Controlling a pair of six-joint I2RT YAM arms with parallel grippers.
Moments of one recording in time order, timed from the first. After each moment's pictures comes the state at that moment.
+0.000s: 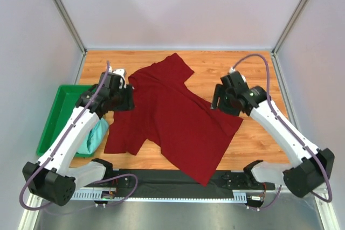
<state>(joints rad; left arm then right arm) -0.34 1.12 1.13 -0.89 -0.07 -0.33 0.49 1.28 1.23 -0.97 0.13 0.66</state>
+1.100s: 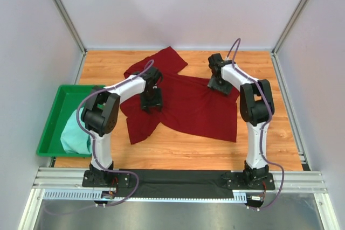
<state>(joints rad) -0.46 1.95 1.36 -0.80 0.04 -0.60 0.28 2.10 1.58 -0.77 0.36 0.79</state>
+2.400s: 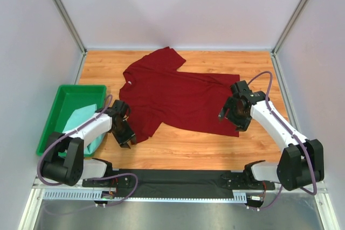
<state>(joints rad) -0.27 1.30 0.61 -0.77 0.09 -0.89 0.27 1.29 0.96 -0.97 0.04 0.80</state>
